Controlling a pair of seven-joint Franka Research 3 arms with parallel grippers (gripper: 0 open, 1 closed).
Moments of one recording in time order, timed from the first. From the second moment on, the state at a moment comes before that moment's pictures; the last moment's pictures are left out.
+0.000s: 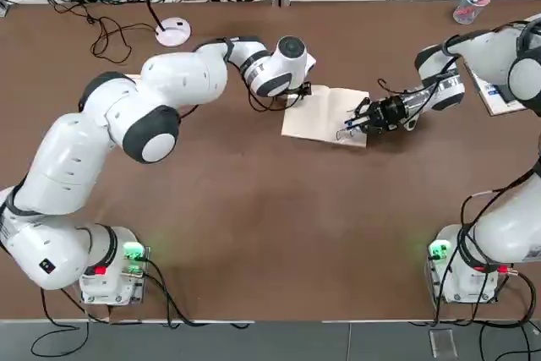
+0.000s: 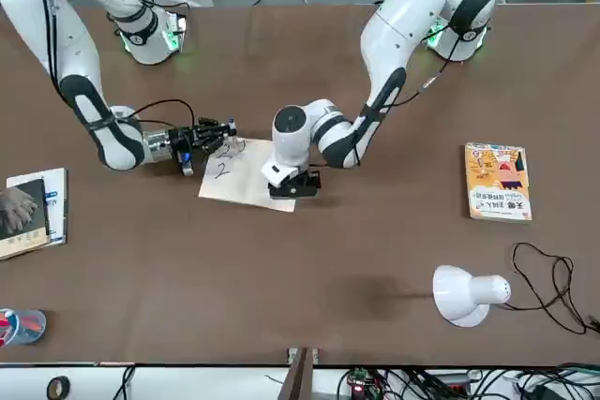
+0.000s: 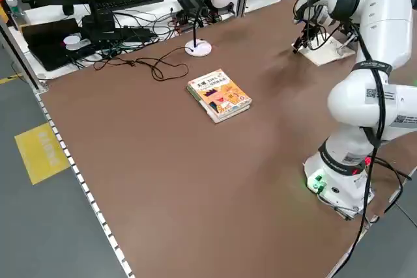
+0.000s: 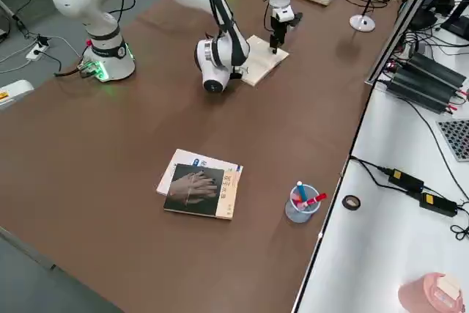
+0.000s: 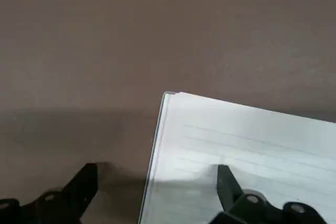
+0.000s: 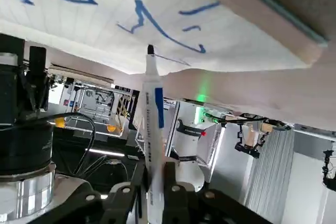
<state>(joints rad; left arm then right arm) -0.77 0.95 -0.10 -1.35 0.28 2.41 -1.03 0.08 0.56 0.05 -2.27 1.35 1.68 0.04</state>
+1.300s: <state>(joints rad) -0.77 0.95 -0.10 -1.35 0.28 2.41 -1.03 0.08 0.56 0.05 -2.26 1.33 1.69 0.03</state>
